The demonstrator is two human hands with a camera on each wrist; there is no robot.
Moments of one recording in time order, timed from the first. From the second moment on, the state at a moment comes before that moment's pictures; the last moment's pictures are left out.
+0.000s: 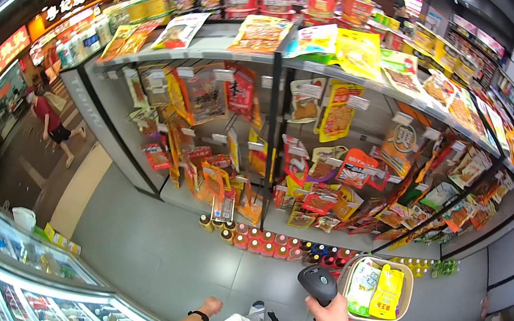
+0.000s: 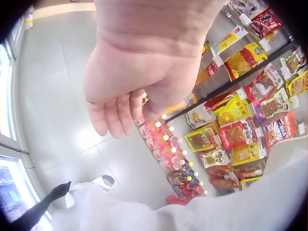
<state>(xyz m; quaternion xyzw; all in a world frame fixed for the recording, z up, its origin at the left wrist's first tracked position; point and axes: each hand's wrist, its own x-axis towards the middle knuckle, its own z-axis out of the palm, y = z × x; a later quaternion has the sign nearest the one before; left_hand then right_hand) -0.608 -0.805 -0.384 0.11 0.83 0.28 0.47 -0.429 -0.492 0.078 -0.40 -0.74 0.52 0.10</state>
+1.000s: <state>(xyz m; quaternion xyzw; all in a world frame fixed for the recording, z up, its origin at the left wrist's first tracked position) -0.675 -0.791 -0.280 -0.23 0.80 0.38 0.39 -0.596 -0.419 0.060 -0.21 -0.79 0.57 0.05</state>
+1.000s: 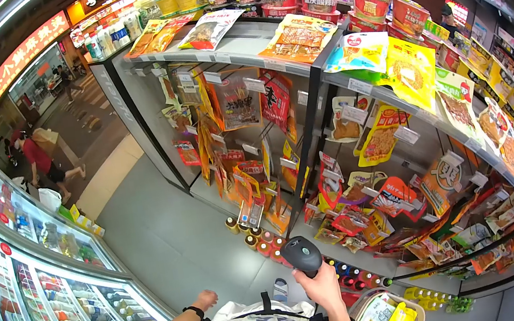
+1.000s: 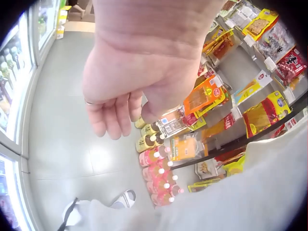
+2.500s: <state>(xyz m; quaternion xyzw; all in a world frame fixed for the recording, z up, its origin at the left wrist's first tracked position) -0.868 -1.007 -0.350 -0.24 0.79 0.42 0.38 -0.853 -0.657 0.078 -0.19 -0.86 0.46 -0.08</state>
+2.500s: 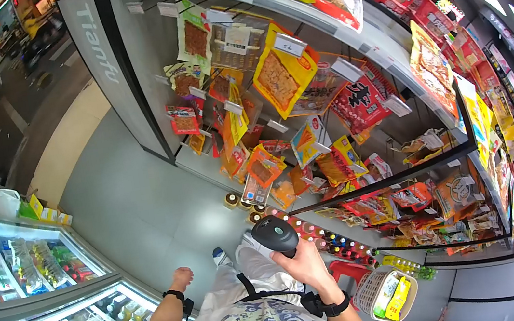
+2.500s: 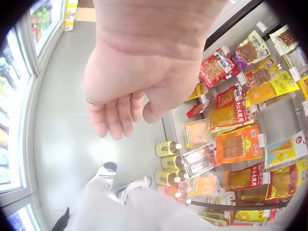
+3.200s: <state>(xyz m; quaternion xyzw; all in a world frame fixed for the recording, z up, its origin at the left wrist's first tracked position) -1.010 -1.023 -0.247 -0.26 0.78 0.43 0.37 -0.957 -0.630 0.066 -0.16 -0.83 0.54 -0.02</state>
